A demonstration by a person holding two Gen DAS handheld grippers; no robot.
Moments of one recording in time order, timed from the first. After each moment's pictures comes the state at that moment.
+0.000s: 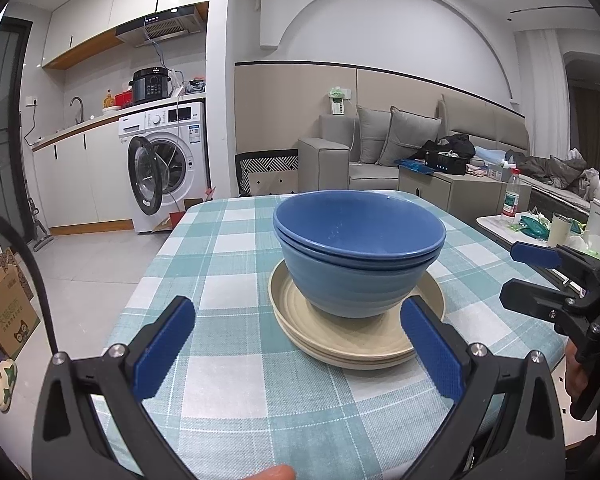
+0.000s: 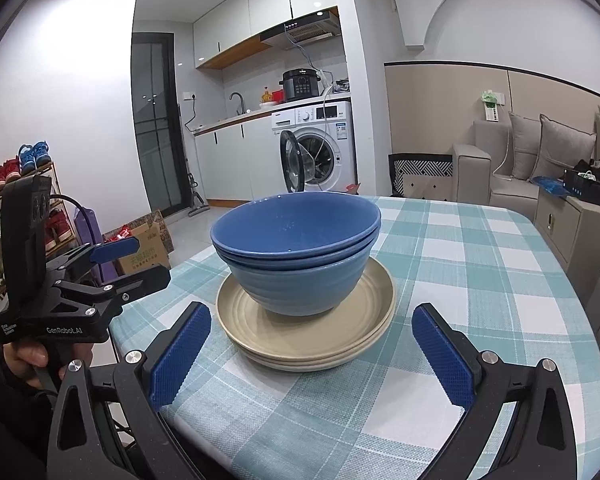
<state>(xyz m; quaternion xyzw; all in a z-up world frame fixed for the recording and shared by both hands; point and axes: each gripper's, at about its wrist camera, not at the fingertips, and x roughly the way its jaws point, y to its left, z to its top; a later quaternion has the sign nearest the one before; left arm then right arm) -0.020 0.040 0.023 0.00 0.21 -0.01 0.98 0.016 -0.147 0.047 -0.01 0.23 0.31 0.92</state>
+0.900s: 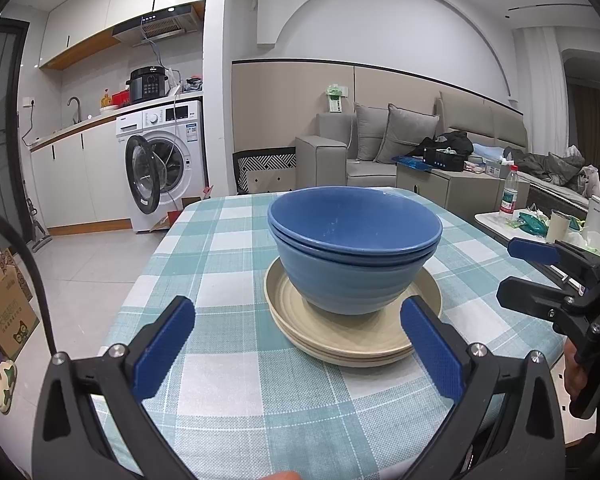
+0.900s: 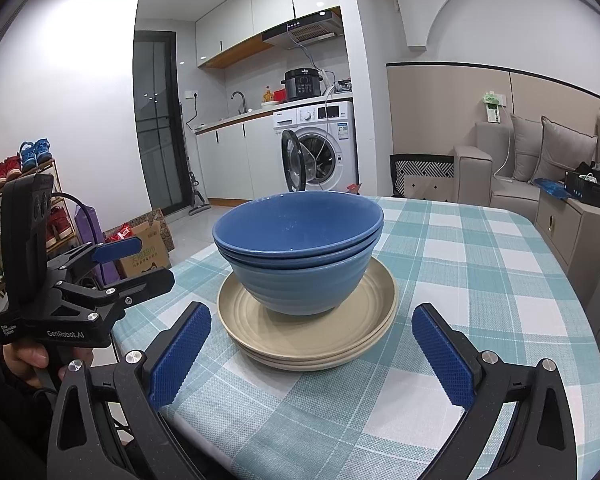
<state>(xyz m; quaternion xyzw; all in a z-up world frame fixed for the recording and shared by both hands) -0.021 0.037 0.022 0.00 0.21 -0.02 0.98 0.016 -0.146 0.047 -0.02 0.23 0.32 0.92</state>
